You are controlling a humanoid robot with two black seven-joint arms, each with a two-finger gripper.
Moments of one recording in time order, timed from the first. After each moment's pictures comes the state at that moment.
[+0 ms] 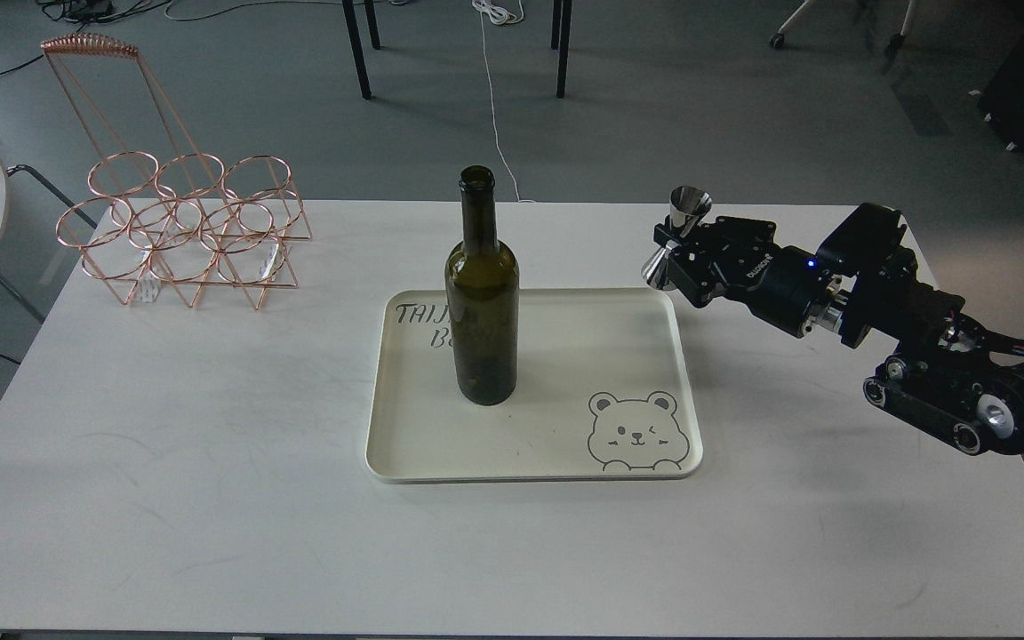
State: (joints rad) left arm -0.71 0.79 -0.71 -0.62 -0.37 -0.49 -0.29; right arm 0.94 -0.53 0.04 0.88 -1.55 -0.48 0.49
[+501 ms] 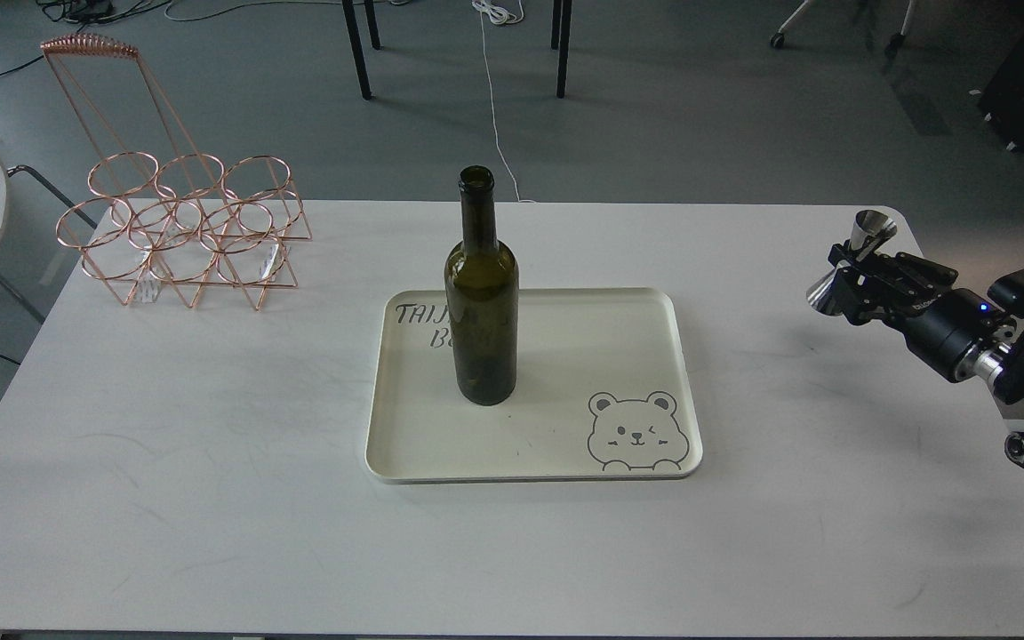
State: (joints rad) left arm -0.72 0.79 -0.71 -0.63 -0.37 -0.49 -0.28; right arm 0.67 -0.74 0.11 0.83 -1.40 -0.49 0.47
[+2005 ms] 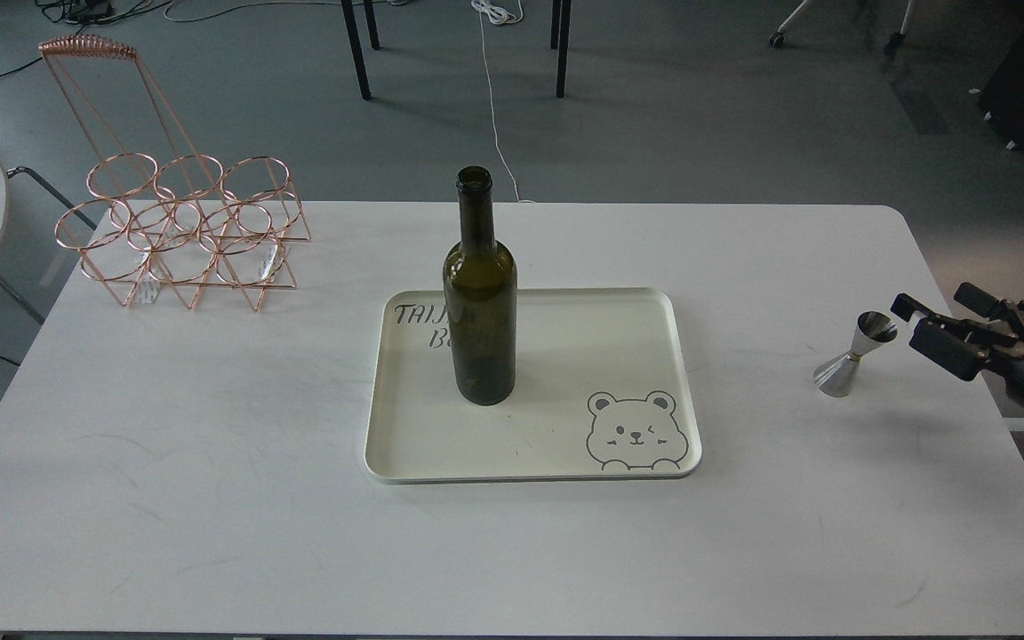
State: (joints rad) left arm -0.77 0.90 -0.69 -0.75 -0.32 -0.49 -0.17; right arm 0.66 -1.07 0.13 1.19 -1.28 -0.49 0.49
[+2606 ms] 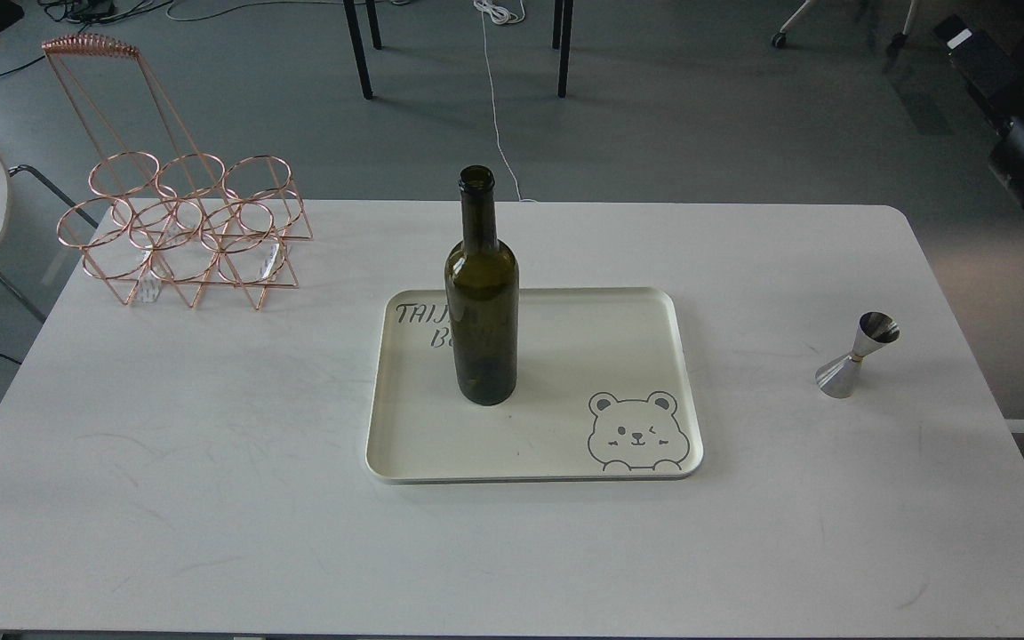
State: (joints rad) left arm -0.90 1.10 -0.71 -1.17 0.39 -0.49 -0.16; right arm 0.98 -0.78 0.30 0.86 -0.68 -0.15 0.49
